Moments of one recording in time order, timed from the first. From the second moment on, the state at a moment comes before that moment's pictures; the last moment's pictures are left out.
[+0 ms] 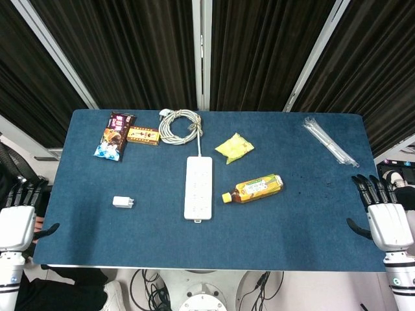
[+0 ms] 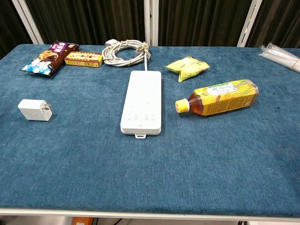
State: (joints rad) left arm -0.12 -1.18 -0.09 -1.58 1.44 1.46 0.11; right arm 0.11 -1.08 0.07 -1.64 -1.55 1.50 -0.08
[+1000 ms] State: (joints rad) left arm -0.45 -1.56 -0.17 -1.17 1.30 1.09 0.11; right arm 0.10 -1.03 0.09 -1.68 -1.56 1.53 -0.10
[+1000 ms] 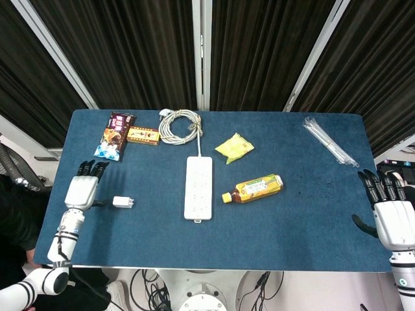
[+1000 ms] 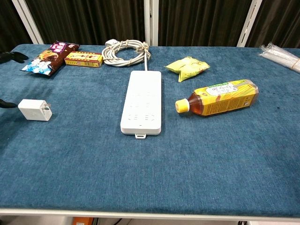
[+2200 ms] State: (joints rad) left arm -0.51 -1.50 -0.18 -1.42 1.25 1.13 0.35; right arm 0.10 -1.03 0.09 -1.65 -1.53 1.52 -0.06
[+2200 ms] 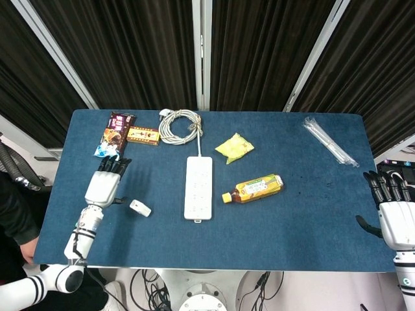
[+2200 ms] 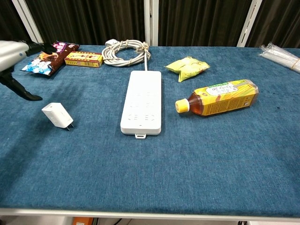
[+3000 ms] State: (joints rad) left arm -0.58 -1.41 -0.06 -1.49 1.42 0.95 0.04; right arm 0.08 -1.04 0.07 -1.65 -1.57 1.55 -0.05
